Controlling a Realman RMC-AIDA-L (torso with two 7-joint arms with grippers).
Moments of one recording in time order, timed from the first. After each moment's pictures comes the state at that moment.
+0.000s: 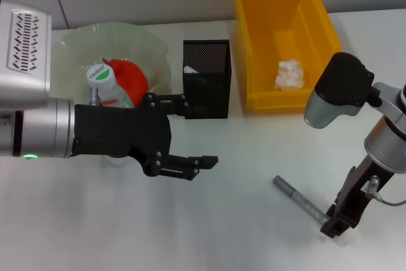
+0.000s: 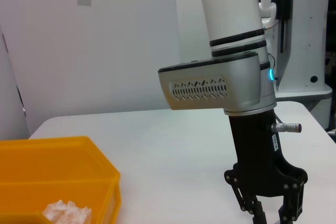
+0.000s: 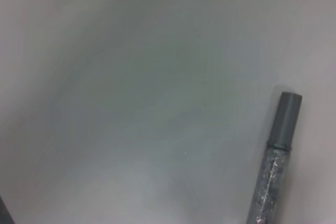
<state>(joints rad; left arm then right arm) -0.50 -2.07 1.27 0.99 1.75 1.50 -1.35 0.59 2.08 -1.39 -1.19 -2.64 -1.76 2.38</state>
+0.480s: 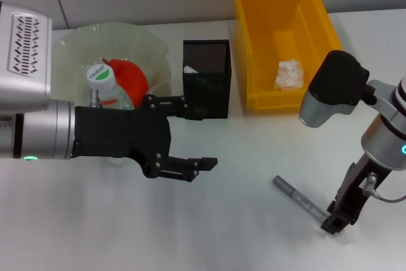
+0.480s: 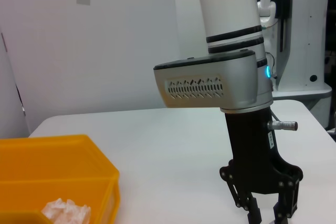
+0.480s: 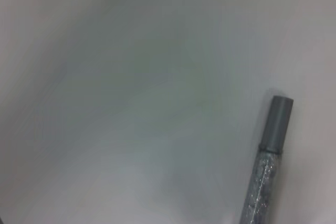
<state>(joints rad) -0.50 -2.07 1.27 0.98 1.75 1.50 -1.34 0.60 2.08 -1.41 -1.20 -2.65 -1.76 2.41</state>
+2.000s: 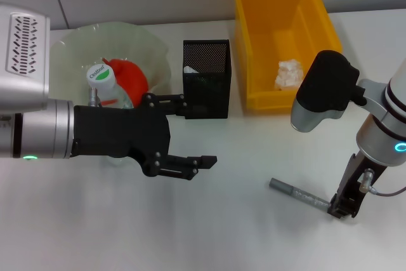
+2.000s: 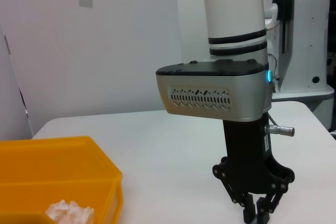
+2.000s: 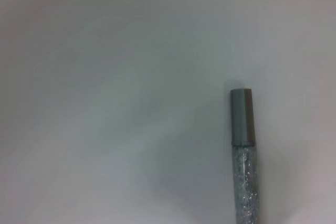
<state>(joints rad) -0.51 -2.07 1.26 0.96 1.75 1.49 -1.32 0.60 2.08 -1.51 -1.25 -2.72 -1.73 2.46</state>
